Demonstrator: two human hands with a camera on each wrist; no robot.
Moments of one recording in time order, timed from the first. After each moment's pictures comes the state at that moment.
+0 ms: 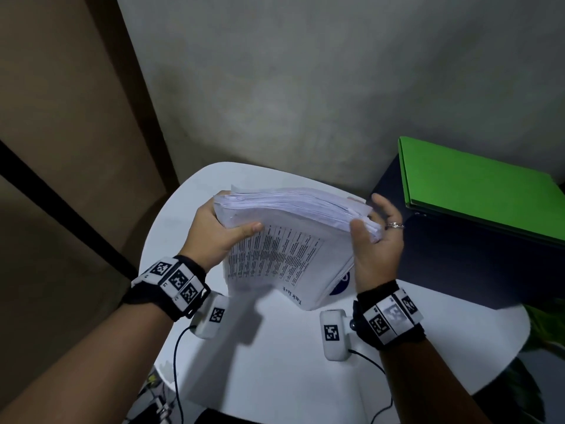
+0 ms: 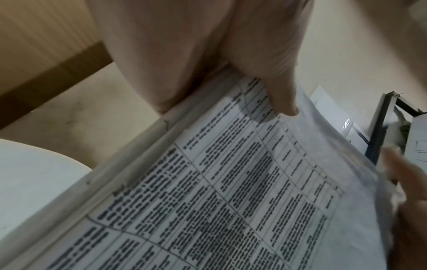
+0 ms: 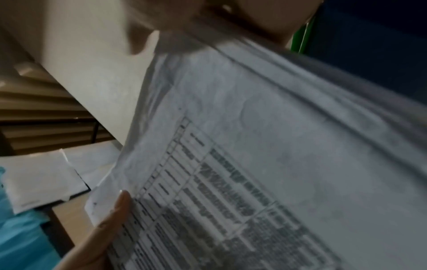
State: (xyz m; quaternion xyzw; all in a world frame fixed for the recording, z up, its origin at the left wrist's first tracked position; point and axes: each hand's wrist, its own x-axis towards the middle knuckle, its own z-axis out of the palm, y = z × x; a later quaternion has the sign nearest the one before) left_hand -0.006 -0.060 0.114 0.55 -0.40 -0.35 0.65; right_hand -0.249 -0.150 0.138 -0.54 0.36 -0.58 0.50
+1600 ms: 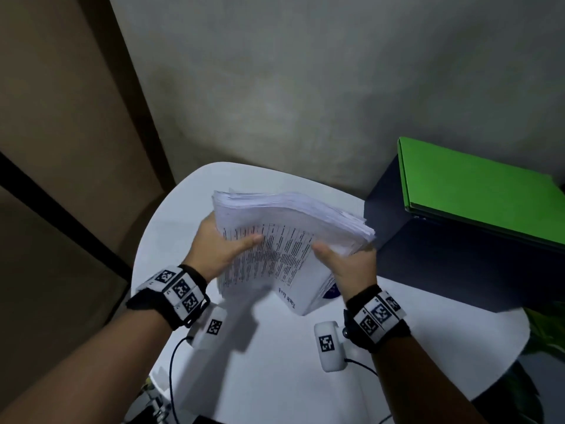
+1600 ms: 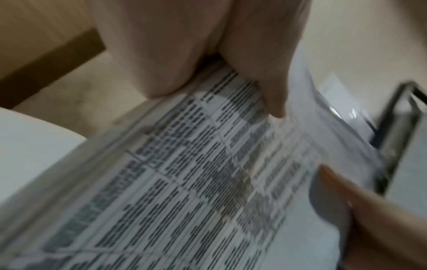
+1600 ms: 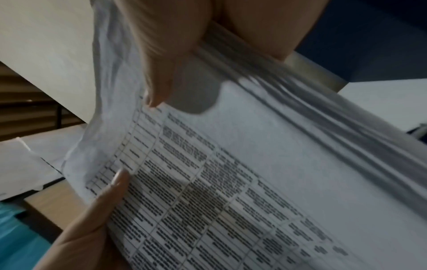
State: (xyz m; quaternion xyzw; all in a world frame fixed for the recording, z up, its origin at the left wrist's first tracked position) left_hand -0.017 -0.063 0.104 0.61 -0.40 -0.33 0.60; right_hand -0.249 -0.148 0.118 -0.54 0.48 -0.43 0.53
